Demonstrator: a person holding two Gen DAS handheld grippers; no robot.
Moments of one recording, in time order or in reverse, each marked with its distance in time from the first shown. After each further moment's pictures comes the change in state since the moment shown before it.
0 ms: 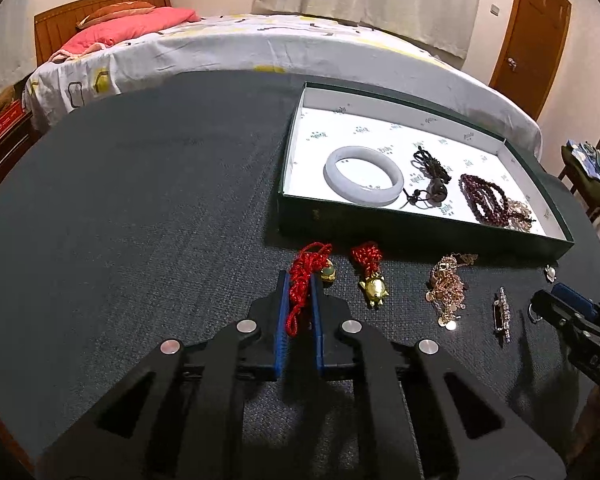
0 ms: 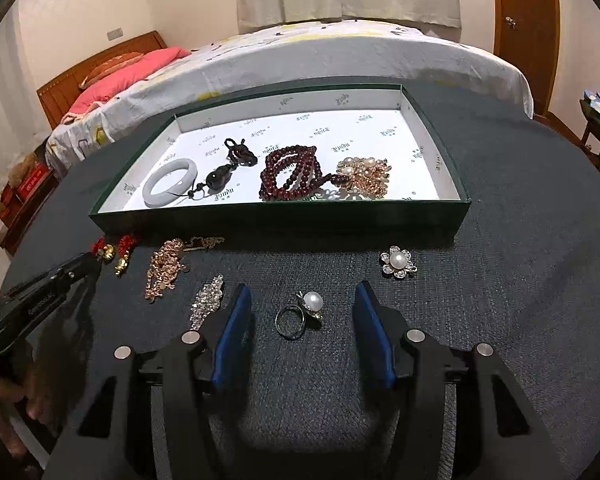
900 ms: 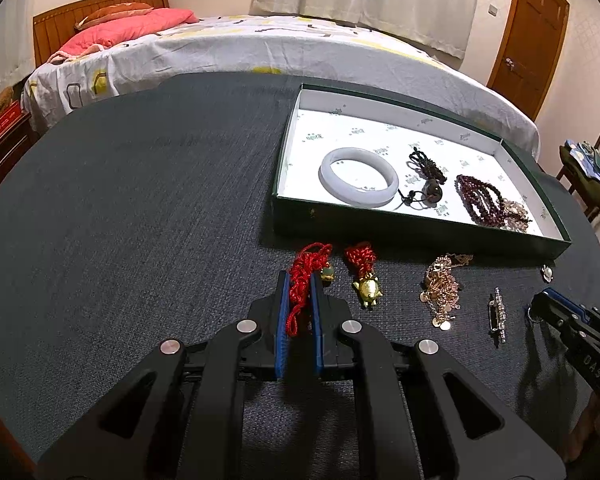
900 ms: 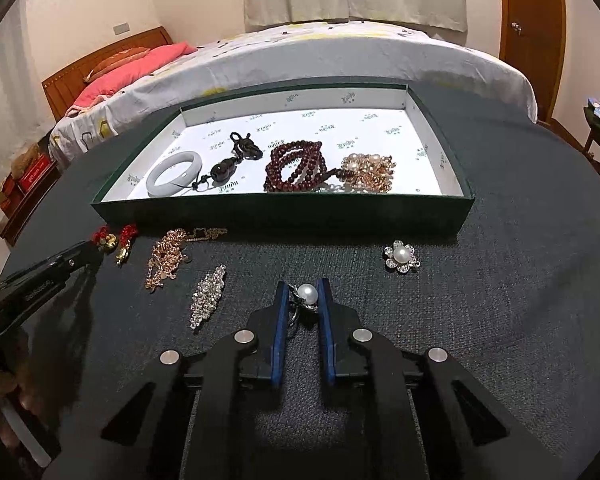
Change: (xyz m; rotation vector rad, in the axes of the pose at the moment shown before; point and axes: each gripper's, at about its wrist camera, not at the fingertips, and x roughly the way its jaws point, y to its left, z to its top) left arm -0.002 -0.004 0.001 0.005 -0.006 -0.005; right arm -0.005 0.000 -0.004 -0.022 -0.014 0.014
